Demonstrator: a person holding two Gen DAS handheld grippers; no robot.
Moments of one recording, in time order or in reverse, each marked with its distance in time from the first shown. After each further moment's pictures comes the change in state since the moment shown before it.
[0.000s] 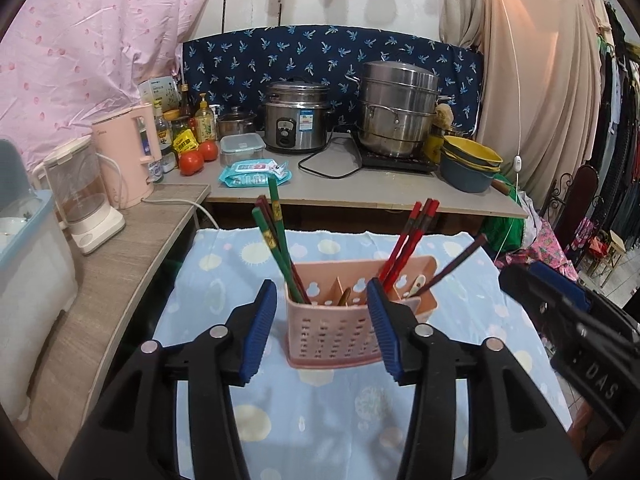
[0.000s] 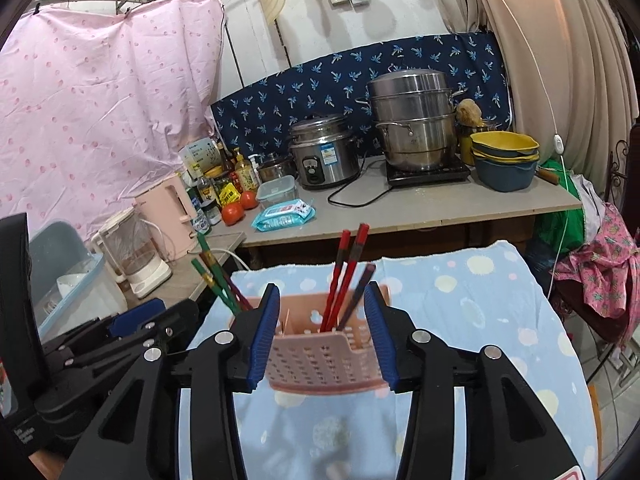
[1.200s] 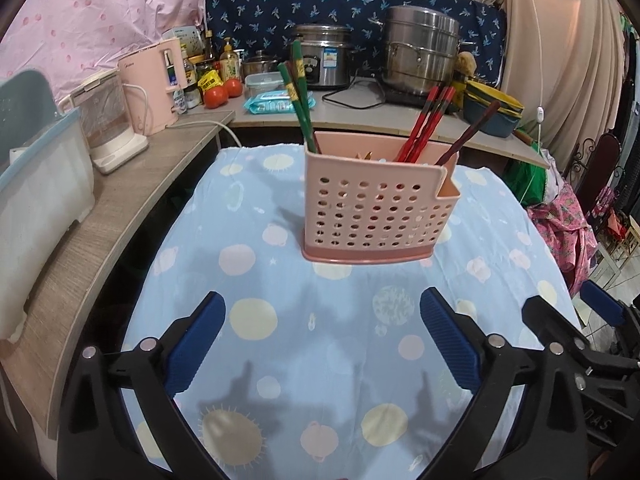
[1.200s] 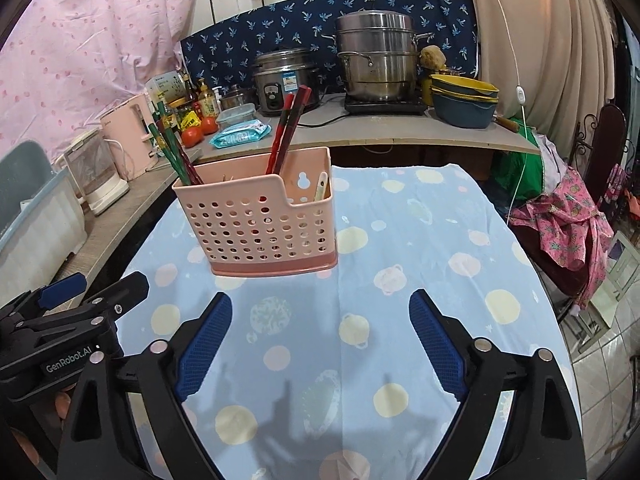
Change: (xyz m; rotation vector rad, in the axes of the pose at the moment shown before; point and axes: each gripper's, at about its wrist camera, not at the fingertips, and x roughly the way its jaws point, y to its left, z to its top) left arm -0.003 -0.003 -0.097 -0.033 0.161 0.095; right arm -0.020 -0.023 -0.103 -0.043 0.182 -0.165
